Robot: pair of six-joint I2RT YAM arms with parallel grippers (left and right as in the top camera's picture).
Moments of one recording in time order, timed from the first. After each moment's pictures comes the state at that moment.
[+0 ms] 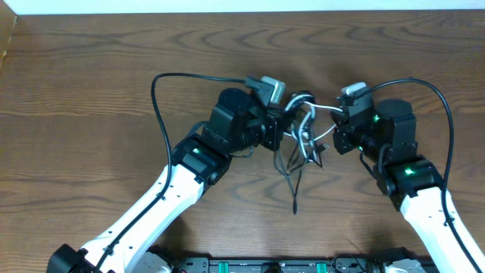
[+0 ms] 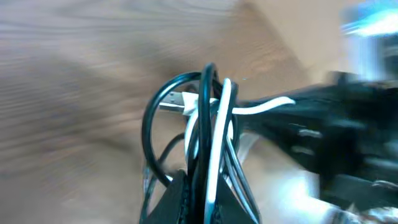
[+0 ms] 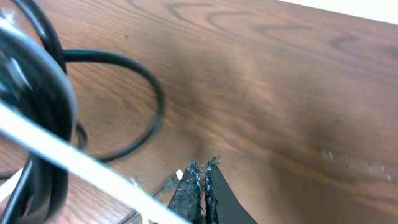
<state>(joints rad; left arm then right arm) -0.61 1.35 0.96 -0.09 0.36 -0.42 0.22 1.12 0.75 -0.25 -0.20 -0.07</state>
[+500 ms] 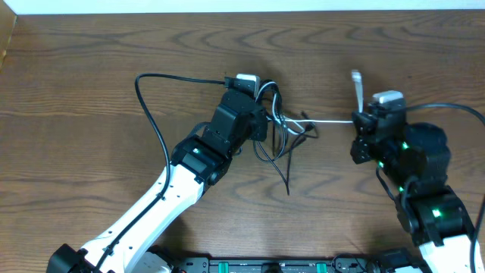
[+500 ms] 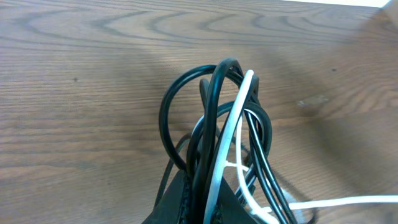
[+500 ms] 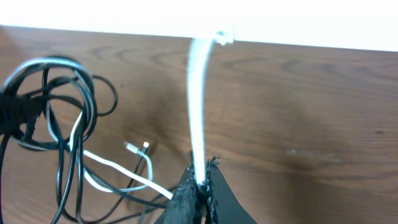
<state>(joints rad) -0.61 1.35 0.96 -0.22 -0.10 -0.42 0.20 0.83 0.75 -0.36 -0.11 0.06</state>
